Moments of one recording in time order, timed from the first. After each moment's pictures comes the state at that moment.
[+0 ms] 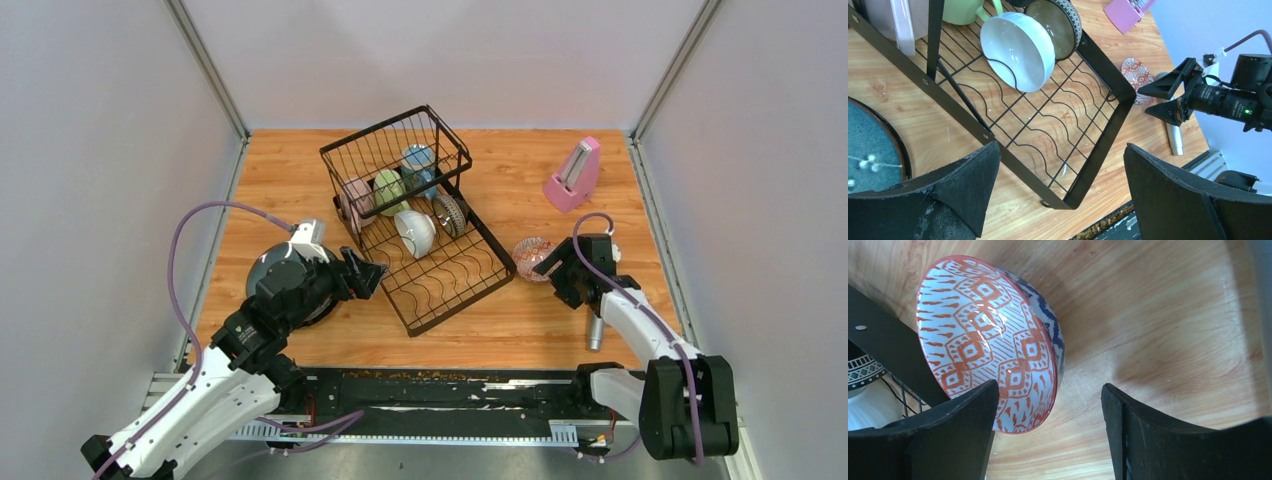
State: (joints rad) left arm -0.70 0.53 0.58 -0.32 -0.11 -0.62; right arm 0.08 1.09 0.49 -0.29 -0.02 0.87
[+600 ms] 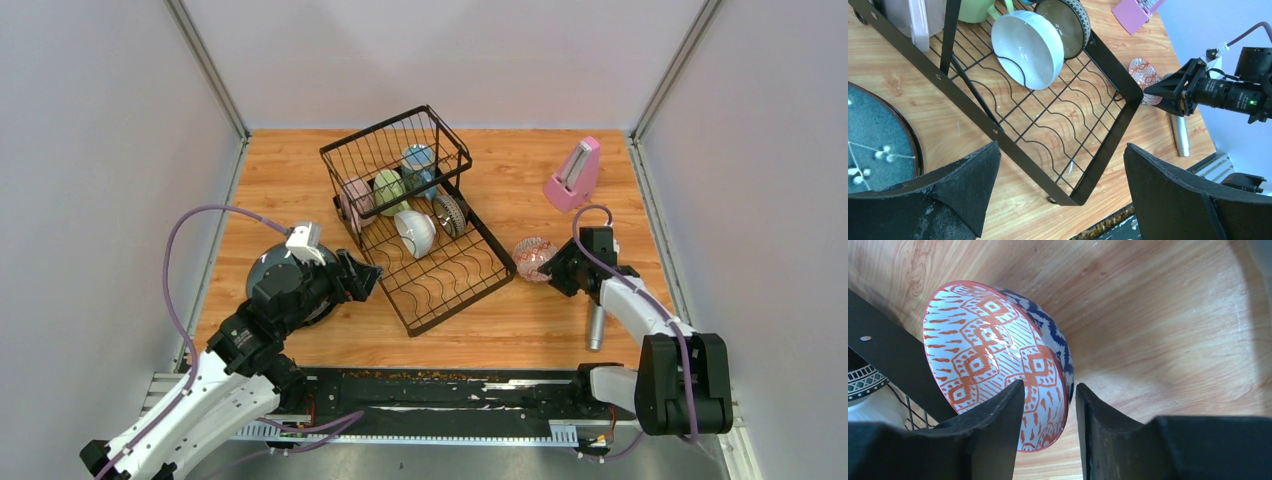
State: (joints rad) left arm -0.70 0.49 0.58 -0.36 -0.14 -0.61; right arm 0.03 1.21 0.54 -0.26 -0.09 0.84
